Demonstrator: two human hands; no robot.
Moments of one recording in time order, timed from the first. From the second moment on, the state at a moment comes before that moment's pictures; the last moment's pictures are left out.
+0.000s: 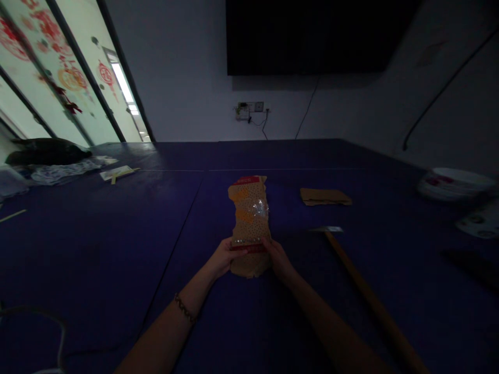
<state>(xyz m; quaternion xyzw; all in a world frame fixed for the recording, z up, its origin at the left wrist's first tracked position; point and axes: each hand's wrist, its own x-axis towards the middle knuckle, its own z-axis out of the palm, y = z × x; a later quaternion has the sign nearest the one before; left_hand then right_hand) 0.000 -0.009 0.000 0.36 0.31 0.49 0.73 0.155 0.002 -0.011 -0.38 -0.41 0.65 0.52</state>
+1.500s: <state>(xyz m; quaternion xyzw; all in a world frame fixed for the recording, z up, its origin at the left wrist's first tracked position) 0.002 -0.008 -0.002 0.36 0.31 0.53 0.70 0.153 0.010 -0.019 -0.32 -0.37 0.69 0.53</state>
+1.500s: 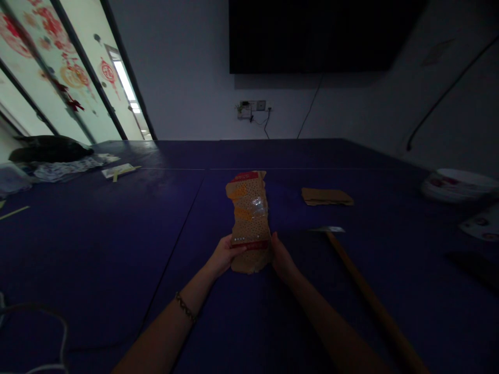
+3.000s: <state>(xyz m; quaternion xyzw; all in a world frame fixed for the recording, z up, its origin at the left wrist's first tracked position) -0.001 -0.007 -0.002 0.35 0.30 0.49 0.74 0.157 0.002 -0.004 -0.38 -0.39 0.63 0.55</state>
